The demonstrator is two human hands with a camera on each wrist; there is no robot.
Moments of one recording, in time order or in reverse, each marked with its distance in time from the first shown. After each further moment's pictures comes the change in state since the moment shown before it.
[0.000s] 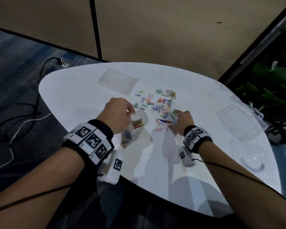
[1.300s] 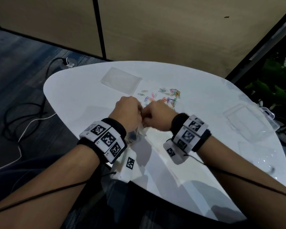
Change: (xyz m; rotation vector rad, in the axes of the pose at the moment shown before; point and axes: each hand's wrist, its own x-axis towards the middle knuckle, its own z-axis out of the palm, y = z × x) left_hand 0.007 0.025 0.011 0.096 0.051 0.009; right_hand -0.073 -0.128 -0.051 0.015 -0.254 -0.638
